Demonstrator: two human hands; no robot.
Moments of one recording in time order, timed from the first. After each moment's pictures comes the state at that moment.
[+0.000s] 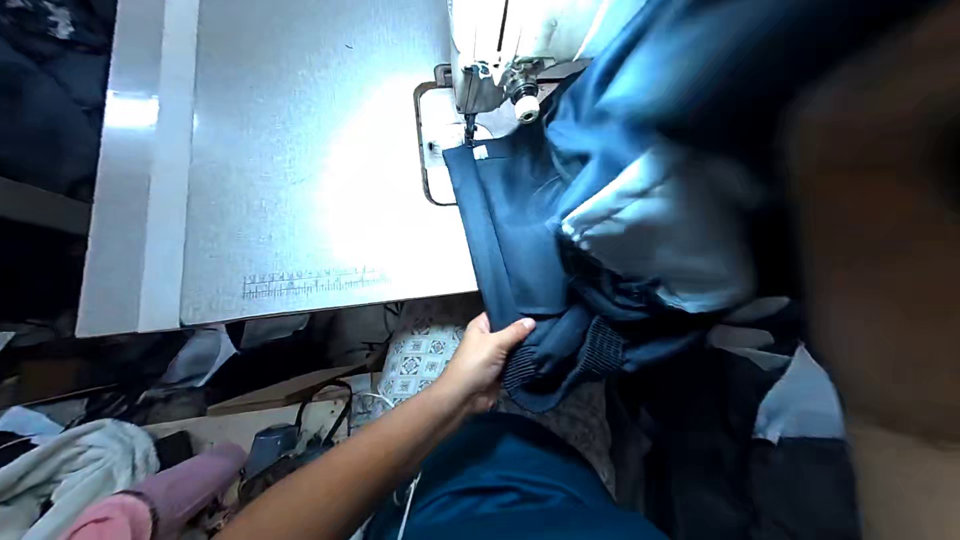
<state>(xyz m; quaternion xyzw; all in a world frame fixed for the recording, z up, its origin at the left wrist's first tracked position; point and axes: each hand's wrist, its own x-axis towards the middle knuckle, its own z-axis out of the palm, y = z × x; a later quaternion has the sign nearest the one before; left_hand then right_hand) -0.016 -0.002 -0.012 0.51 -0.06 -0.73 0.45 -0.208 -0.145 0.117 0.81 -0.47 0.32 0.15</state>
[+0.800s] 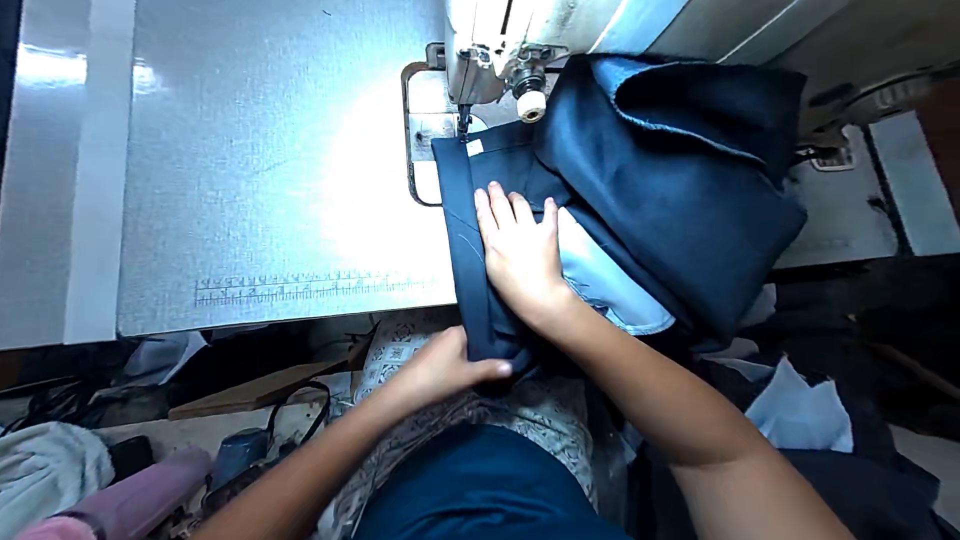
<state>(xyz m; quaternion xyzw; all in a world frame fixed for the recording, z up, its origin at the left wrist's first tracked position) 0.037 -0.013 -0.031 0.61 -0.47 -0.62 0.17 -0.079 -0.118 -0.007 0.90 -0.43 -0.03 -0.02</state>
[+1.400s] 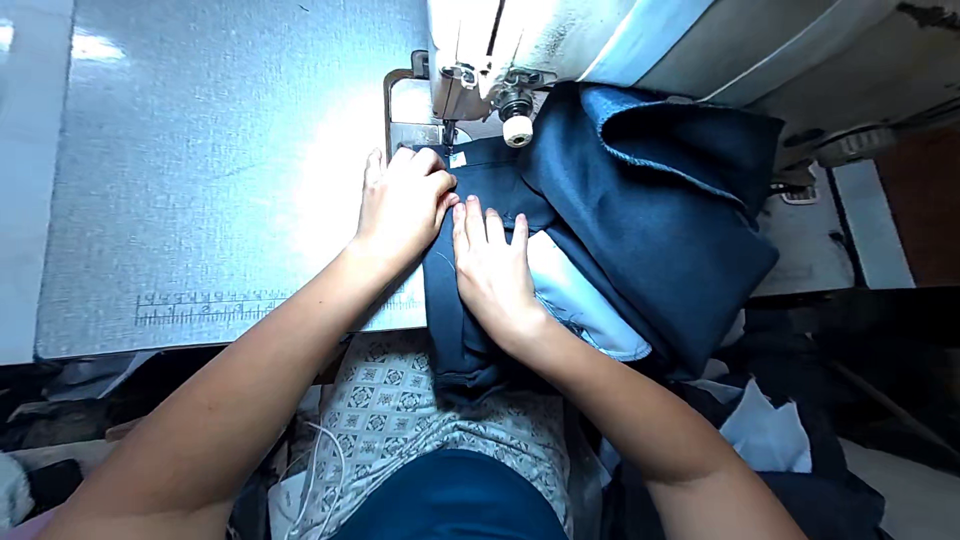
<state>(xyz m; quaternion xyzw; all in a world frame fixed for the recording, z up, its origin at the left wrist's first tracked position) 0.088 -0.155 -0.042 0.63 -0.74 -0.07 0.24 -0.068 -0.129 -0.021 0.91 -0.40 -0.06 0.03</state>
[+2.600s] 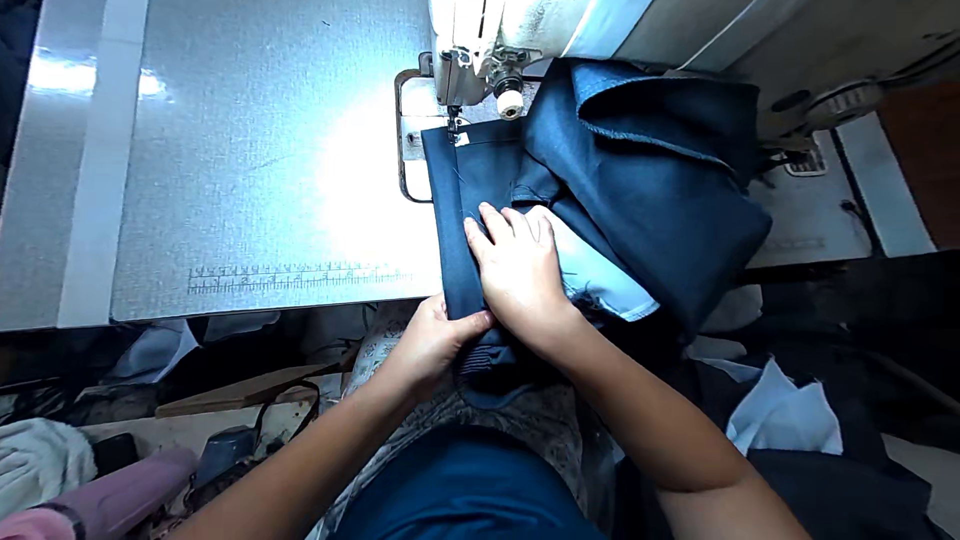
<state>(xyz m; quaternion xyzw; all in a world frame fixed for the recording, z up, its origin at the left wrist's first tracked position) 0.009 -0.017 -0.008 0.55 -0.17 -0.68 0.45 -0.089 -0.103 0.007 0.90 -0.44 -0.03 -0.05</state>
